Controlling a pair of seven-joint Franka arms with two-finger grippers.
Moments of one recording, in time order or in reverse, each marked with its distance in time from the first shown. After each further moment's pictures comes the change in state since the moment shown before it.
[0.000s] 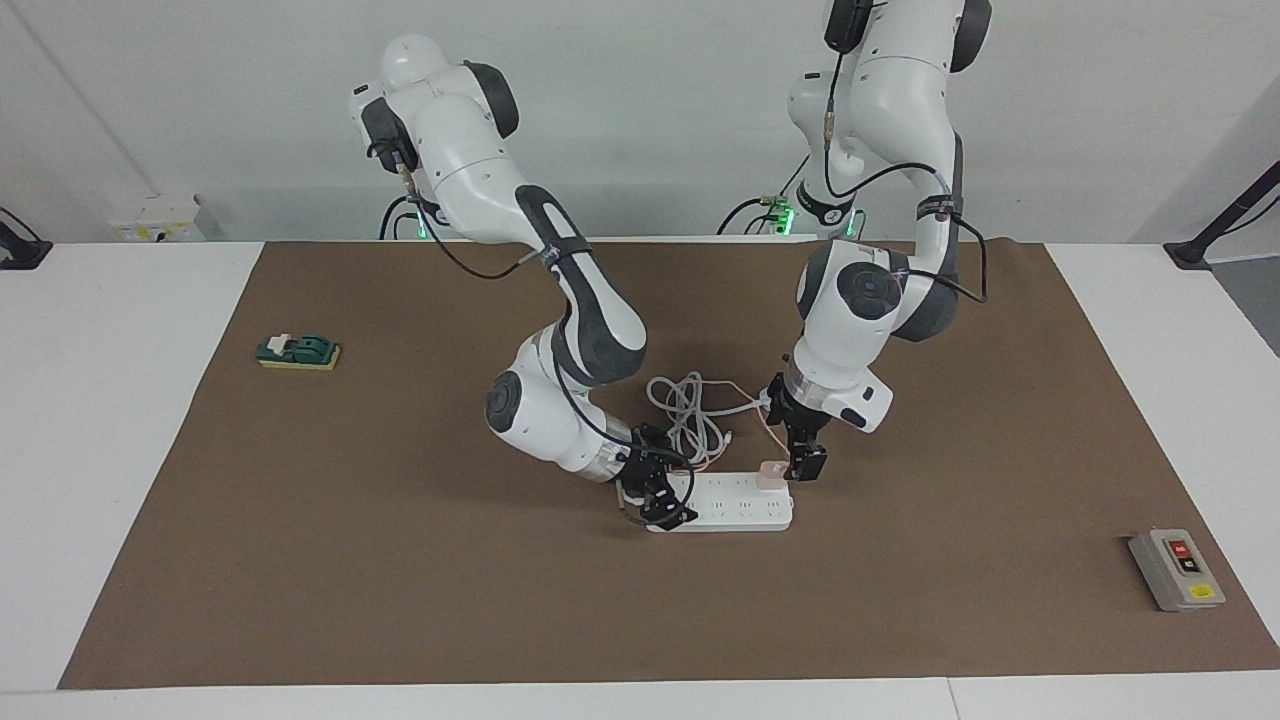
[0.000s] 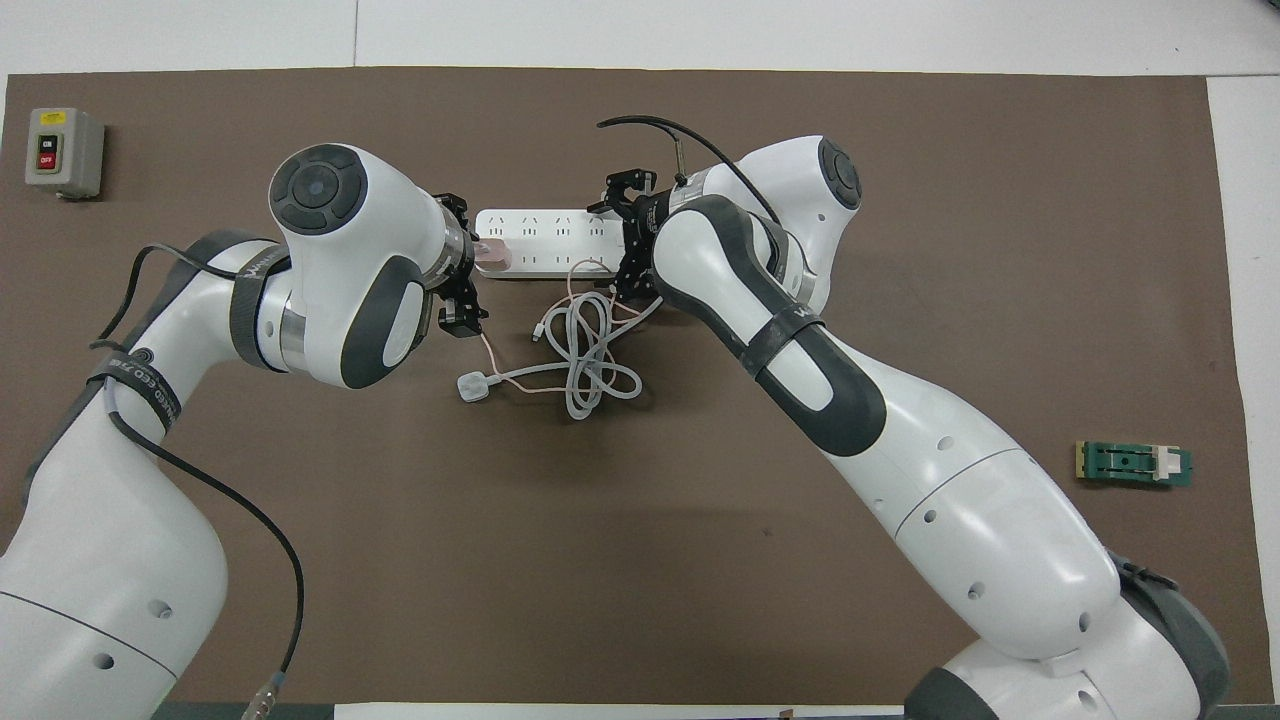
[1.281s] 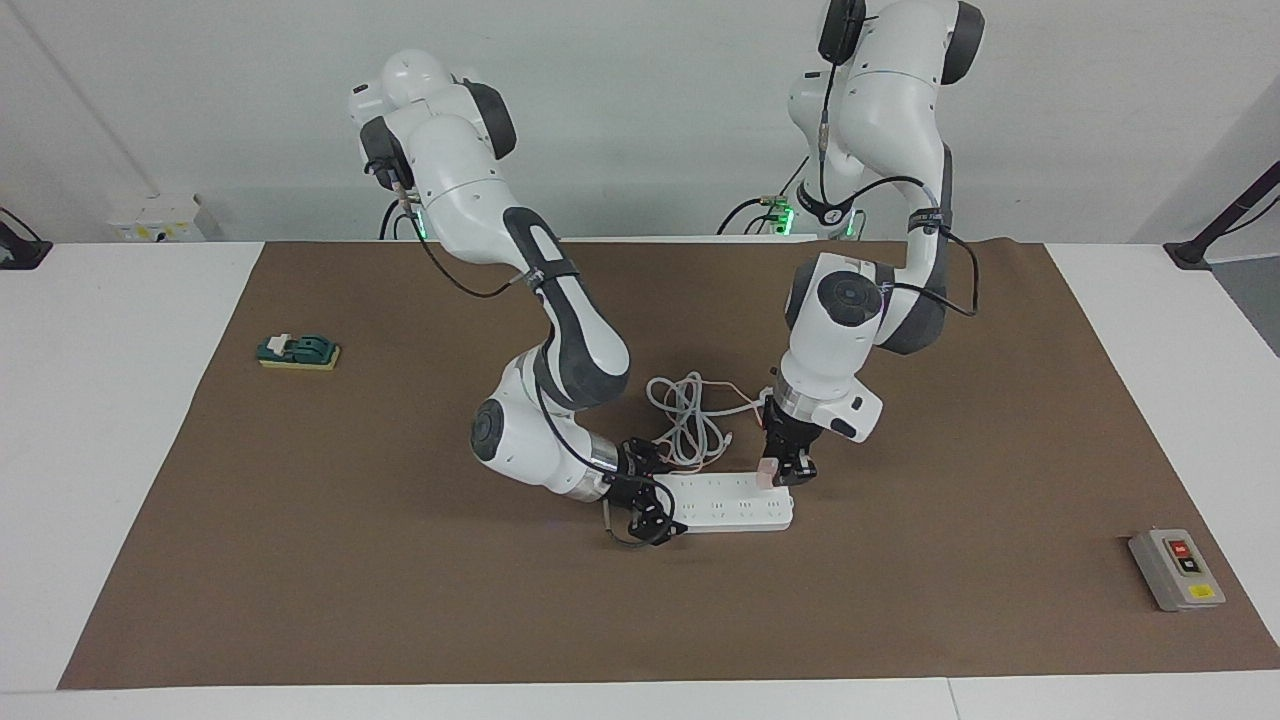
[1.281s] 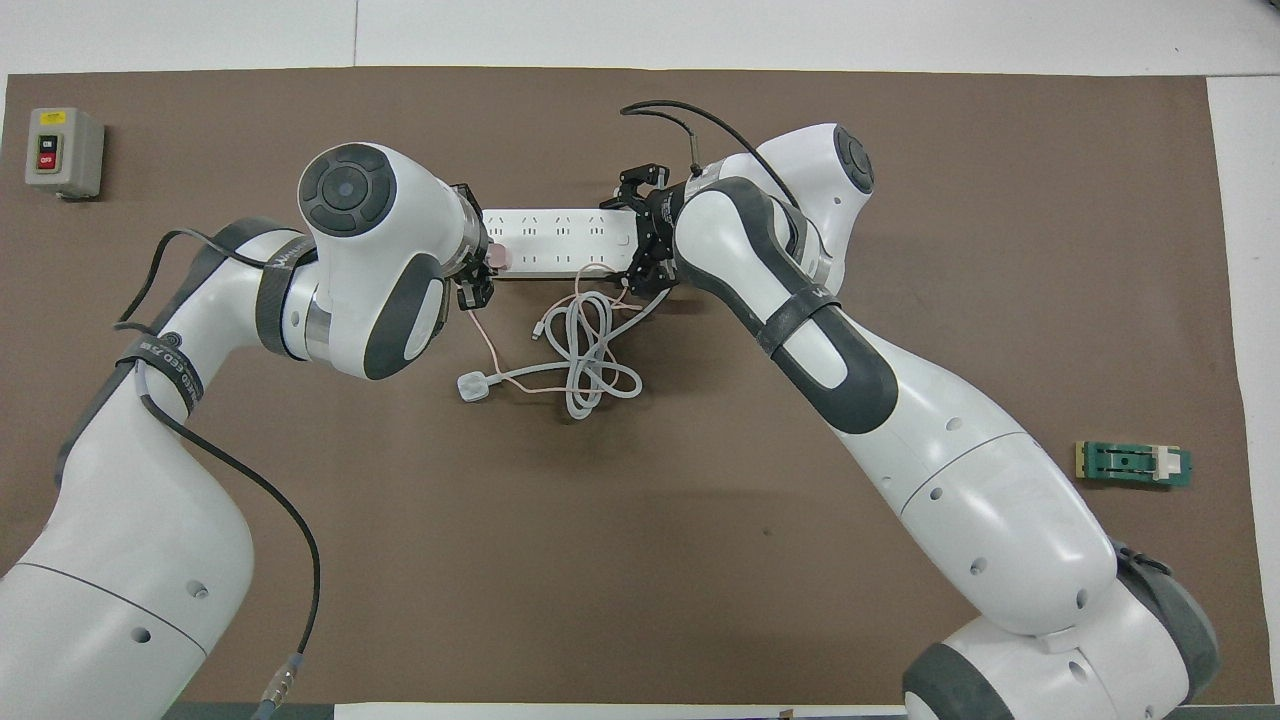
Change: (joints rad) left arm -0.026 0.046 0.016 0.040 0.051 0.066 -0.051; right arm -0.020 0.036 0.001 0.036 0.003 -0.037 0.013
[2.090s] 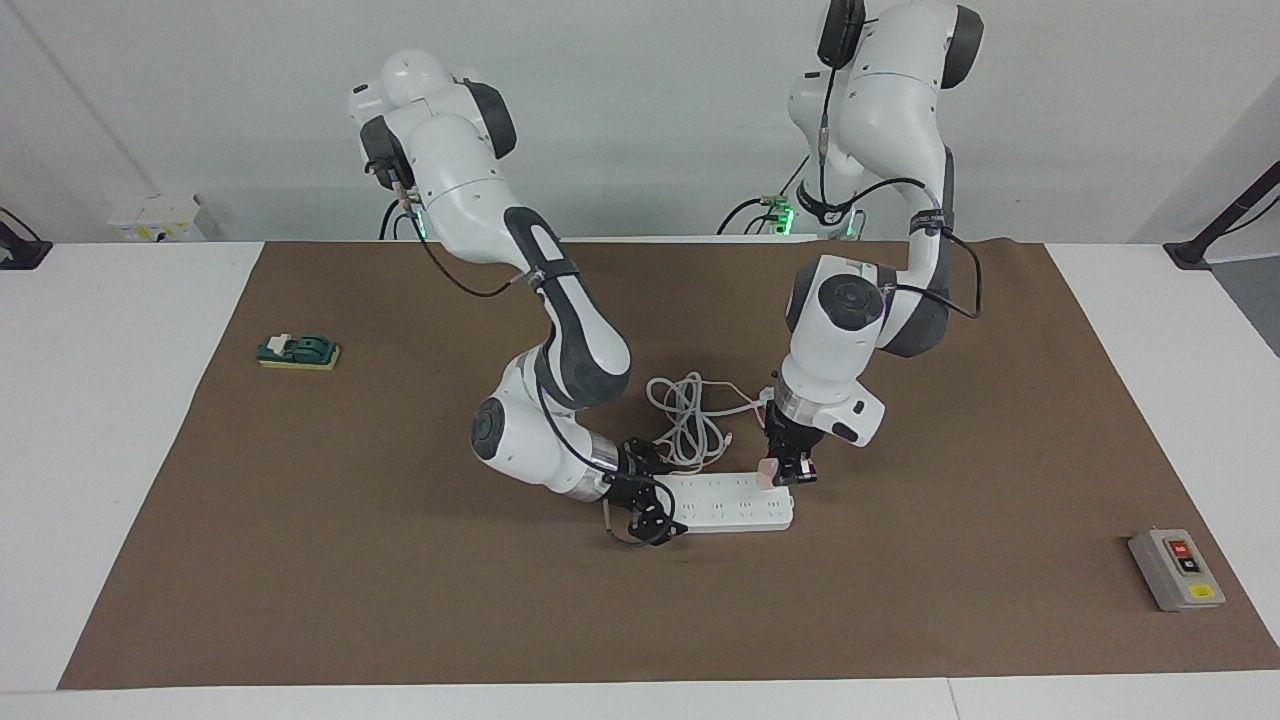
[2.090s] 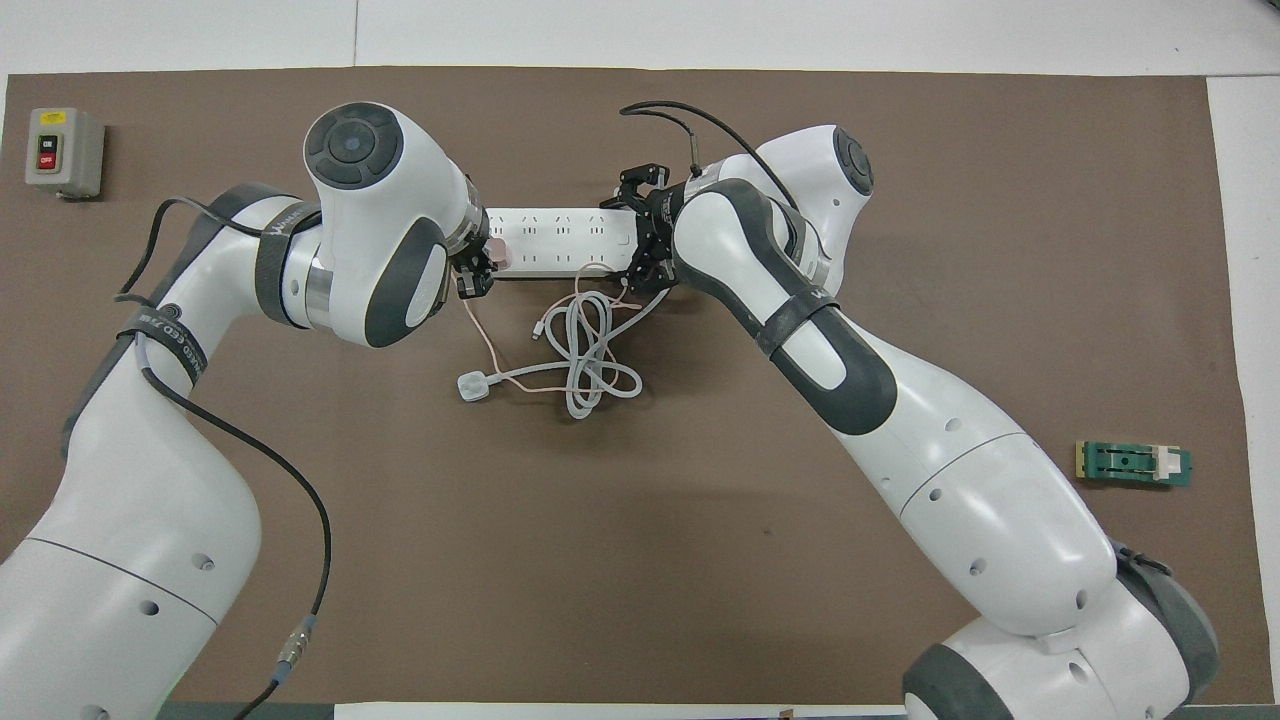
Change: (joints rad) left arm 0.006 0.069 -0.003 0.150 -0.009 -0.172 0.002; right arm 0.001 -0.001 0.000 -0.003 0.000 0.007 0.002
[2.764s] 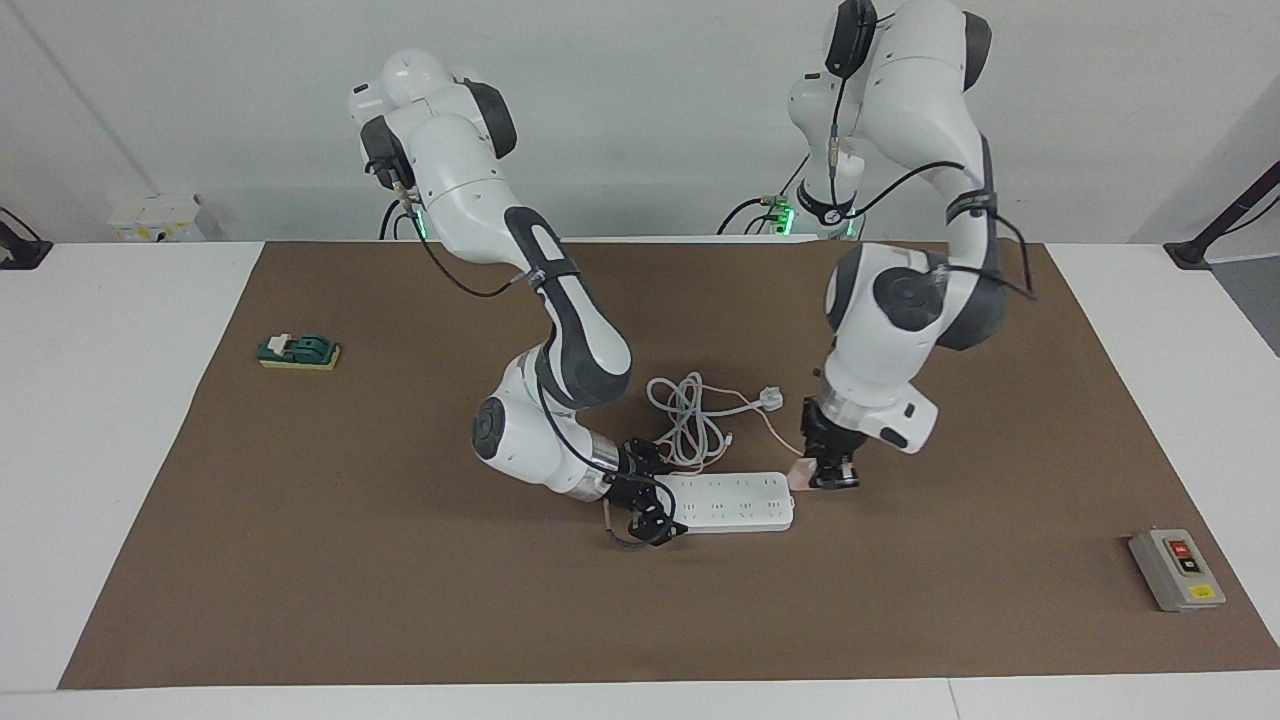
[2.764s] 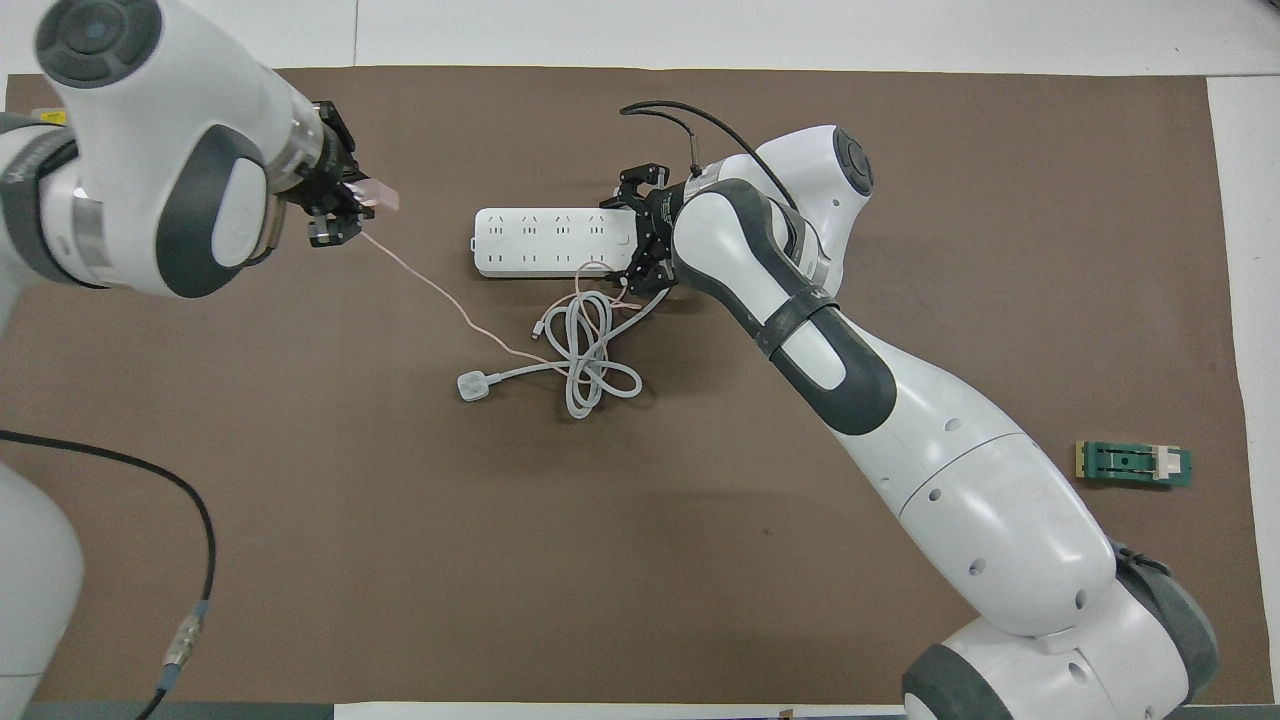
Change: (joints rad) left arm 0.177 -0.187 0.023 0.102 0.004 -0.317 0.387; right arm 0.000 0.000 0.000 -0.001 0.000 0.003 0.002
